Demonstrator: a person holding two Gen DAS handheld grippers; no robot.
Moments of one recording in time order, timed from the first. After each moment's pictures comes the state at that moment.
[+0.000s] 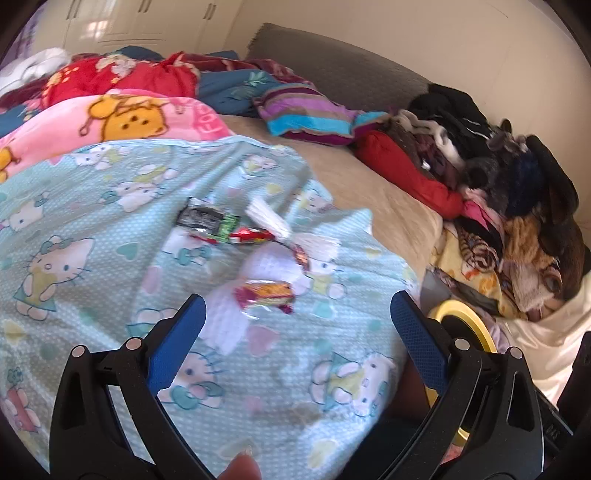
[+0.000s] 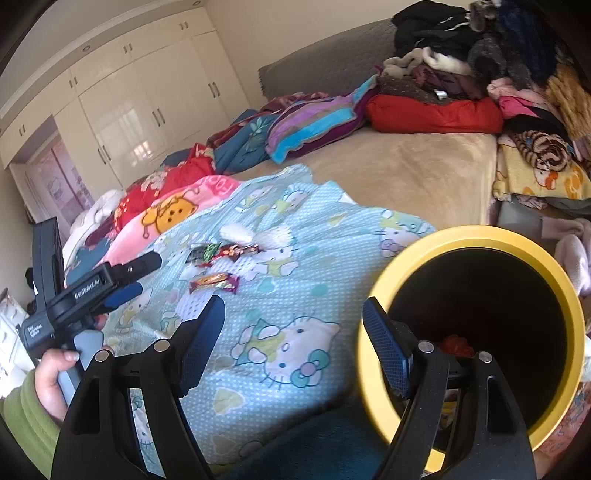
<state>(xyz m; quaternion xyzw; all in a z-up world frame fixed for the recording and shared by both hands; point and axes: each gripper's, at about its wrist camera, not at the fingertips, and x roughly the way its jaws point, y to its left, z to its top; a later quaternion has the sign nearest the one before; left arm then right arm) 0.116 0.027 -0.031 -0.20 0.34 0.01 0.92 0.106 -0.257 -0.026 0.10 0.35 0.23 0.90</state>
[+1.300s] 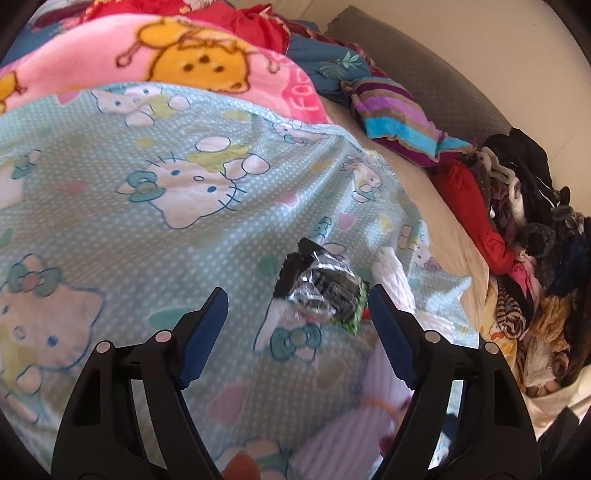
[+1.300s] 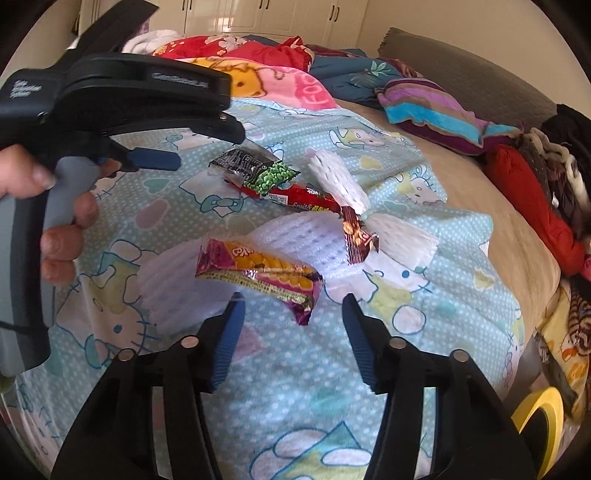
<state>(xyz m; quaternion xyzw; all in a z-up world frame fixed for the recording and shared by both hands) 0.221 0.154 -0.103 -0.31 0.38 0.07 0.87 0.189 -0.043 -0.111 -0.23 0.36 0.30 0.85</state>
